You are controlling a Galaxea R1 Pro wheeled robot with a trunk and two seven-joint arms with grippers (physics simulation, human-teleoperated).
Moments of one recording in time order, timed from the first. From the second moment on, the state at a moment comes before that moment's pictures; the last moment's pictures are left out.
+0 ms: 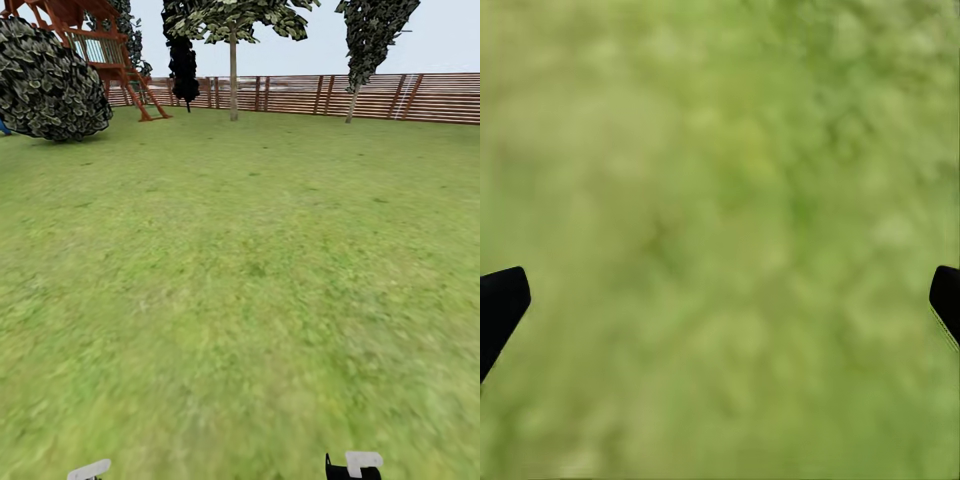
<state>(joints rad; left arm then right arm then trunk) -0.36 0.19 -0.35 -0.08 0.60 -0.44 0.12 -0.41 -0.02 0.15 -0.03 -0.05 -0.53 -0.26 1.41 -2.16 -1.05</state>
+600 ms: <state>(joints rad) -0.36 0.19 -0.35 -0.08 0.59 -0.44 0.12 -0.41 -0.02 0.15 -0.03 -0.05 -0.53 -0.26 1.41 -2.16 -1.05</state>
